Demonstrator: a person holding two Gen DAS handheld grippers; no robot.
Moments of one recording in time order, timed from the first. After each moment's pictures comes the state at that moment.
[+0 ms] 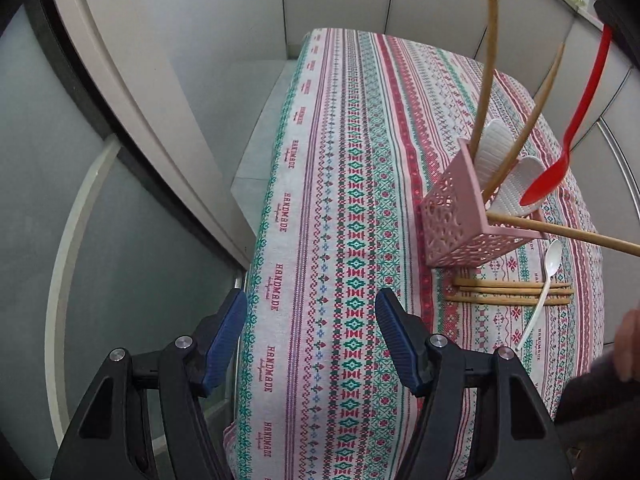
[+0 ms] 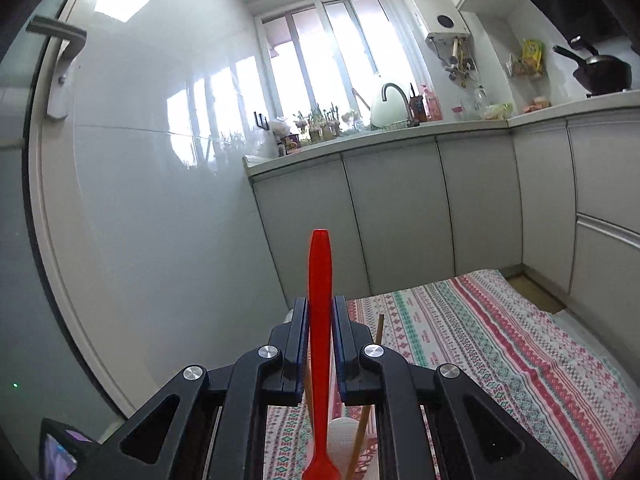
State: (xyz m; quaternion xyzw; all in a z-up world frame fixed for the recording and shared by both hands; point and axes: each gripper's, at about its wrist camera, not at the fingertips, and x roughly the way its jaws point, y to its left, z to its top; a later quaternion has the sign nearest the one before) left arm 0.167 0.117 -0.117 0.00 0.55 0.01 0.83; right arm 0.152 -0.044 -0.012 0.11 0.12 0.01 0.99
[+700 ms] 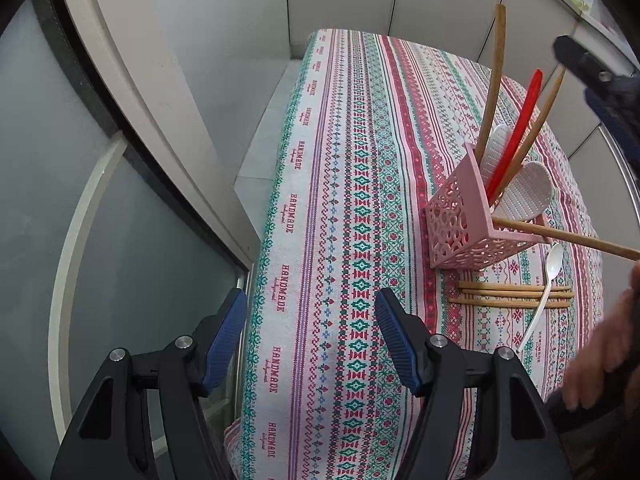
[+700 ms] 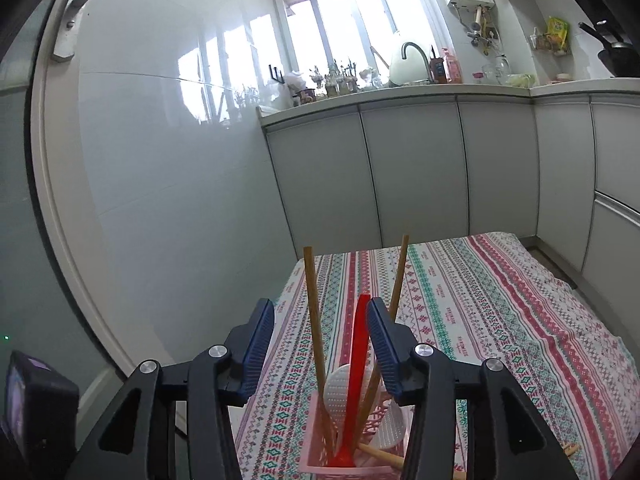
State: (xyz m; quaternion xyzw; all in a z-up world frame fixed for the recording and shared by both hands) left arm 0.165 0.119 -0.112 0.00 0.55 0.01 0.84; right arm 0.161 -0.038 -0.046 0.09 0.19 0.06 0.98
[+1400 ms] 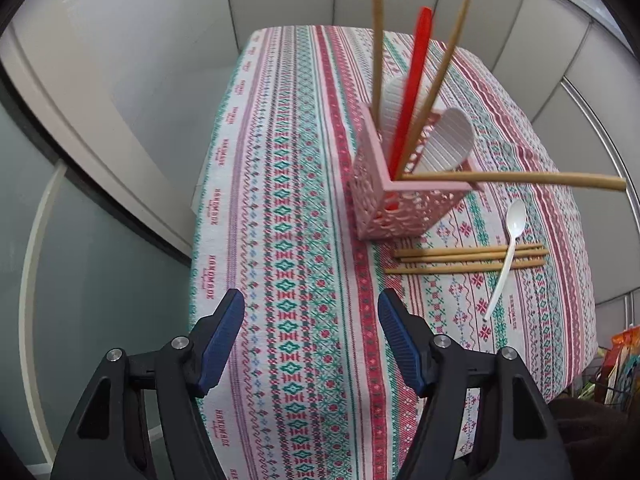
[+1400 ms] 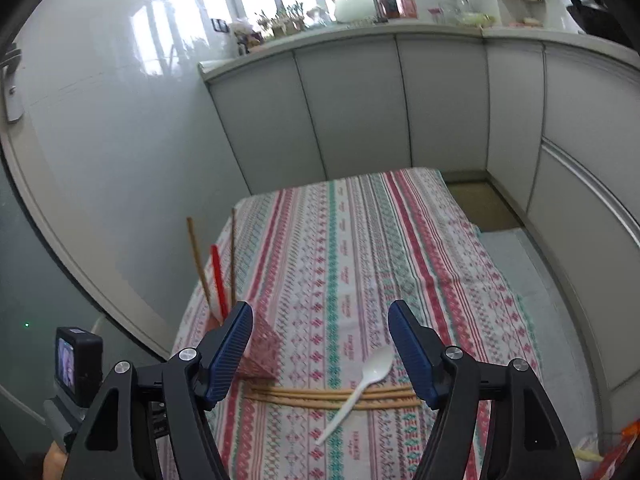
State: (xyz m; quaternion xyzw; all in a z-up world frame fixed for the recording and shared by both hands) left arm 0.144 0.058 -0.117 0.05 0.55 -0.06 0.83; right arm 0.103 -0.196 -0.007 0.12 0.37 0.01 0.92
